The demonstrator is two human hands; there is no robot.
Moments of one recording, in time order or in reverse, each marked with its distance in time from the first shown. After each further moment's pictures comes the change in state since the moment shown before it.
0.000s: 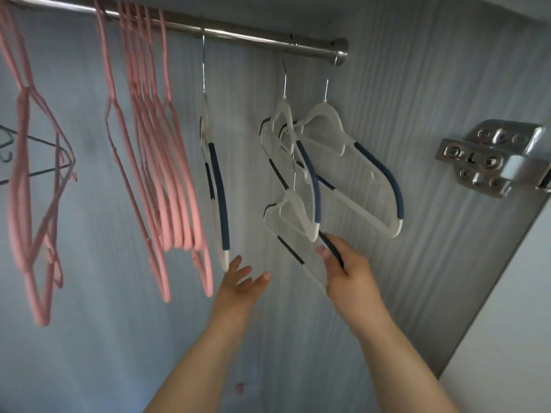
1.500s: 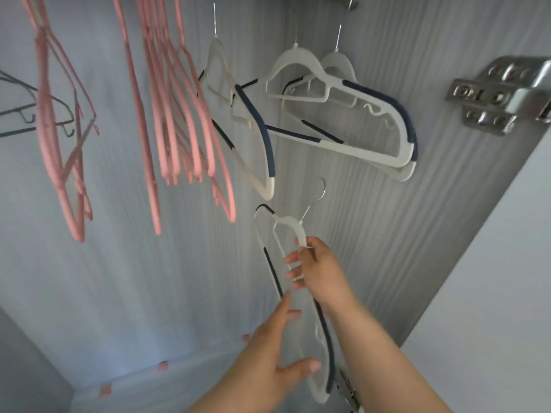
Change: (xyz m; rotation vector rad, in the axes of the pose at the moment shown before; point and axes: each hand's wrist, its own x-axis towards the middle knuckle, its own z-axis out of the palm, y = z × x) left_hand -0.114 -0.066 -0.020 0.587 -0.539 0.193; right_hand -0.045 0.024 0.046 0.234 -0.175 0.384
